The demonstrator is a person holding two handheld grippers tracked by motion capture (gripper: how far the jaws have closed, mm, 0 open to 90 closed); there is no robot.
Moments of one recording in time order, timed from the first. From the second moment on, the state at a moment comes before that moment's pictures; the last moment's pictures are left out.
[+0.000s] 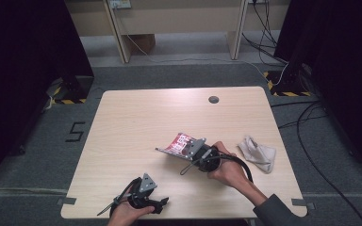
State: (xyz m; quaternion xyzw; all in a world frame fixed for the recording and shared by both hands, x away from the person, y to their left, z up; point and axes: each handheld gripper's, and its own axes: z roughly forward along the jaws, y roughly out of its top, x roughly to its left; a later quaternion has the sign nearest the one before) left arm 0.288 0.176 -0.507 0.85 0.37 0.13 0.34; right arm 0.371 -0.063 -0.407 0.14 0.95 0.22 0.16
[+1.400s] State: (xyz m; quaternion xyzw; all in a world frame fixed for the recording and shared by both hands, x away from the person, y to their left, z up) left arm 0.284 0.176 -0.507 0.86 0.37 0.14 0.33; right arm 0.342 -0.057 -0.483 0.18 0.95 0.26 0.07
